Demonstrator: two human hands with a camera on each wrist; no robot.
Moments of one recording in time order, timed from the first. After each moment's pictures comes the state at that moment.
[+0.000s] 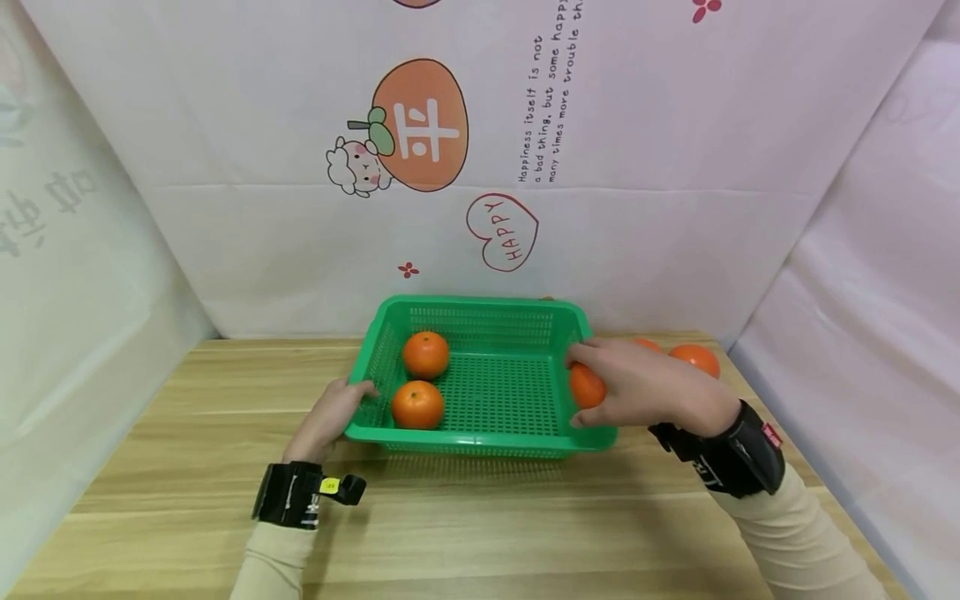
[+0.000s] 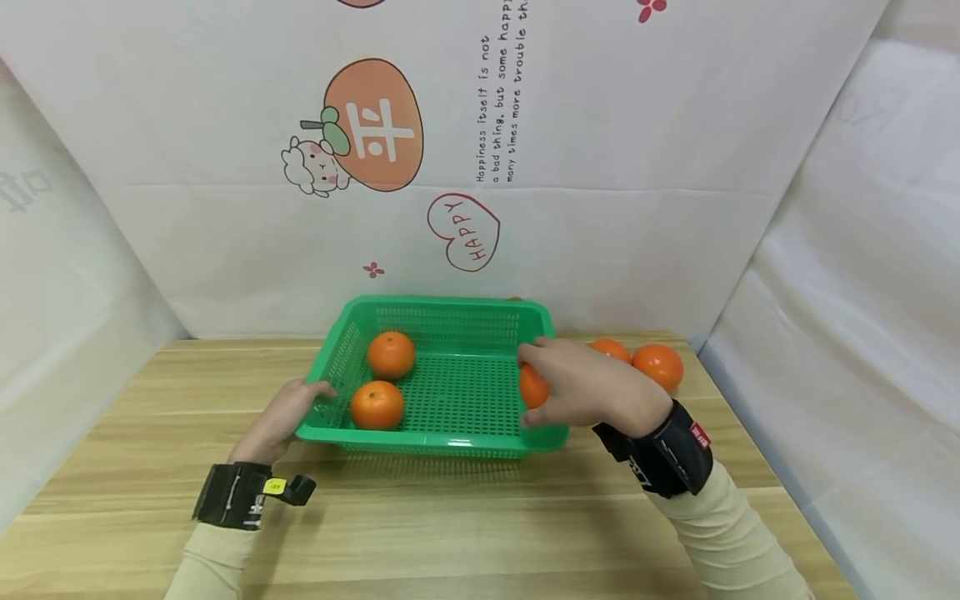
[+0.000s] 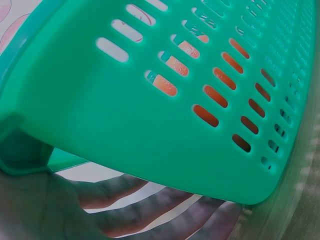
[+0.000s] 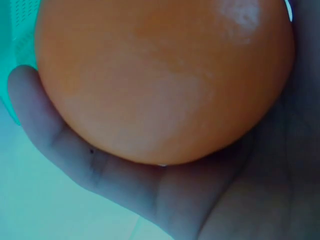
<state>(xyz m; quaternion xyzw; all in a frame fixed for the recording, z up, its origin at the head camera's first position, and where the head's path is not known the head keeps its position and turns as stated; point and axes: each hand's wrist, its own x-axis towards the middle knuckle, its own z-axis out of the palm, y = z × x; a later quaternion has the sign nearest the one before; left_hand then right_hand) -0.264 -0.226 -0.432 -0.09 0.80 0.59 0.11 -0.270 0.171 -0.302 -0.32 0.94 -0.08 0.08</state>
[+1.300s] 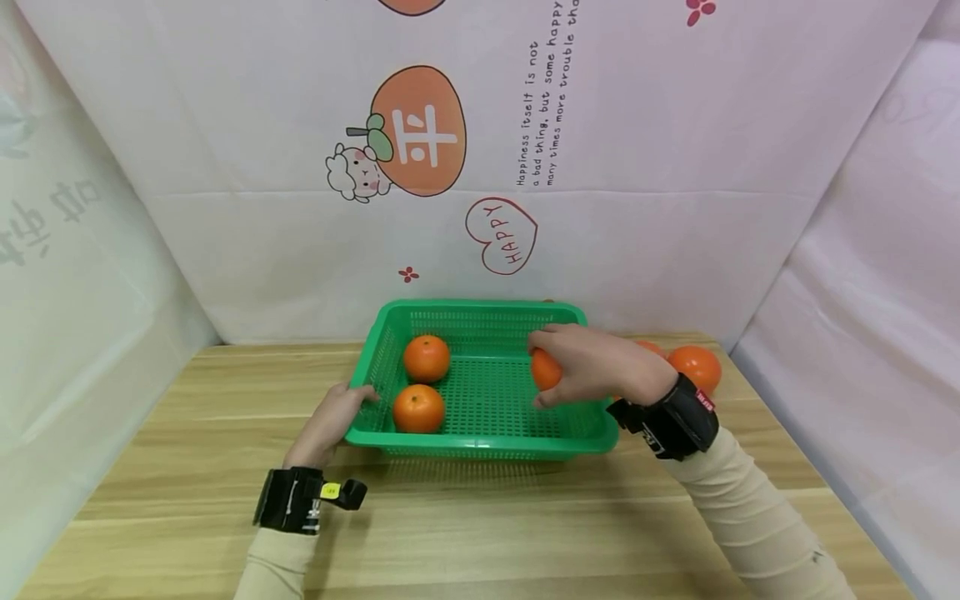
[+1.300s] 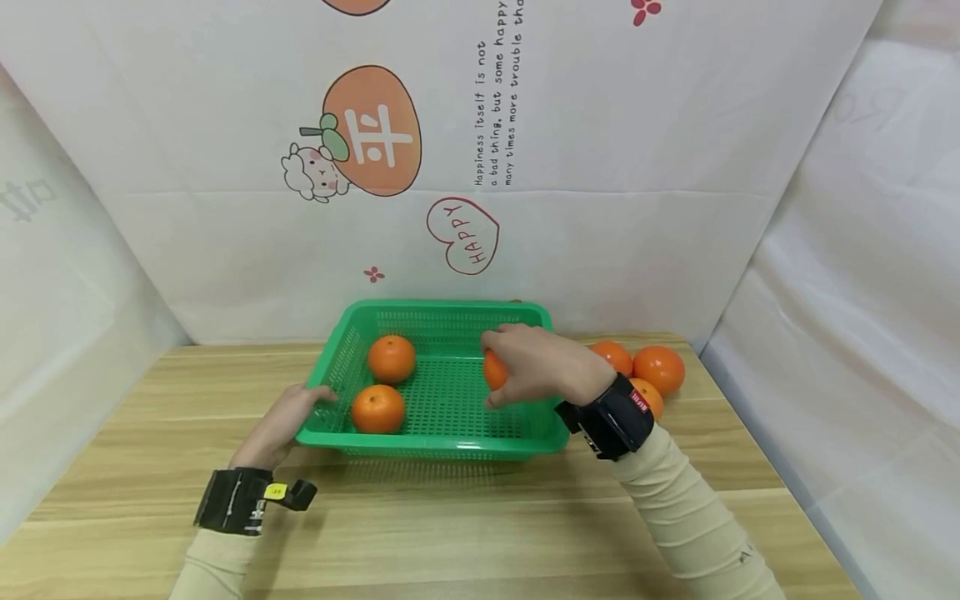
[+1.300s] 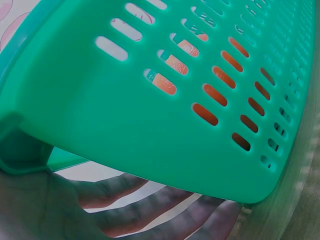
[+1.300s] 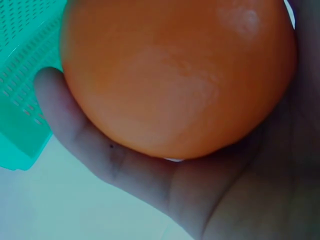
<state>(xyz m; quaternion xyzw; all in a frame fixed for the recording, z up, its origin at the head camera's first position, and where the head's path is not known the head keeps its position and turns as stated) -0.260 -0.226 -0.430 -0.09 0.79 0.59 0.12 -0.303 0.134 -0.308 -0.34 0.93 -0.09 0.11</state>
